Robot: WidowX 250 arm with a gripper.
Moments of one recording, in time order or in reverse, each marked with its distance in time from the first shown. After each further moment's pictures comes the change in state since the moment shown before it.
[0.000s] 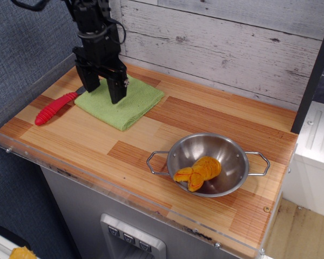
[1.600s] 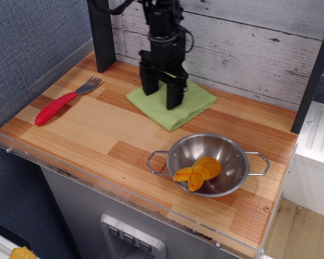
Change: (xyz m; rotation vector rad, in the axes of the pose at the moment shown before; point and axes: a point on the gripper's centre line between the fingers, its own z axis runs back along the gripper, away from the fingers) arm 0.061 -0.089 -0.012 -0.057 0.051 -0.244
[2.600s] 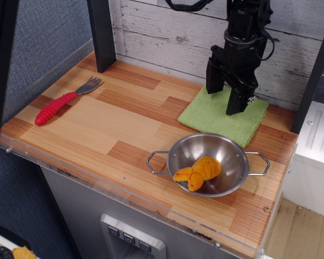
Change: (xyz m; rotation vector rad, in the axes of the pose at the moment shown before) arm 0.046 -0.080 0.014 0.071 -0.005 -0.255
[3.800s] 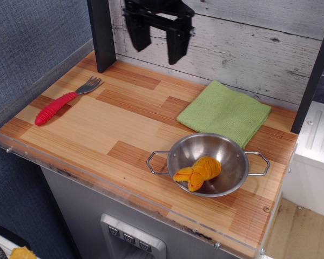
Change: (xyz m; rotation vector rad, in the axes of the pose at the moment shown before) arm -0.104 0.037 0.104 -0.020 -0.107 0.490
